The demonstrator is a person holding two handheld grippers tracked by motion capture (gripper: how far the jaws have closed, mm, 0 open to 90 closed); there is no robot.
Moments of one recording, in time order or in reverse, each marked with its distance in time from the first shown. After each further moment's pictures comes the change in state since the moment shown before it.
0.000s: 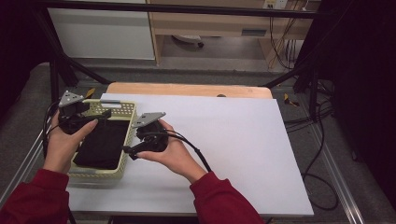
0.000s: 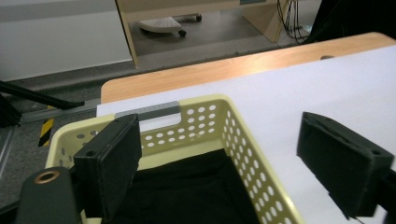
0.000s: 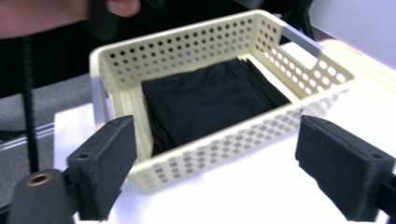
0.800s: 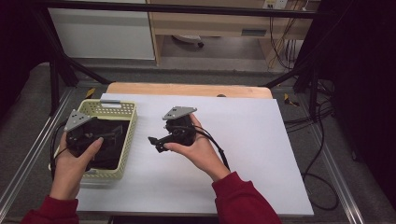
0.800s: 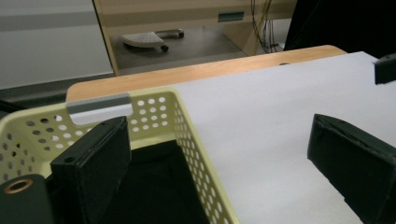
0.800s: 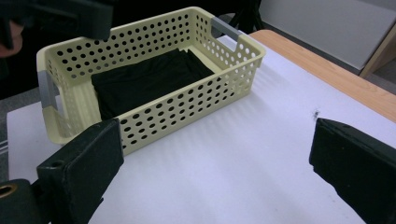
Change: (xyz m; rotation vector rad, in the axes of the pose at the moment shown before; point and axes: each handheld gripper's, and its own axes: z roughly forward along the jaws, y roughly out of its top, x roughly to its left) left arm -0.051 -0.035 -0.027 -0.079 -0.068 -0.012; right arm -0.040 -0.021 -0.057 -0.023 -0.140 0.061
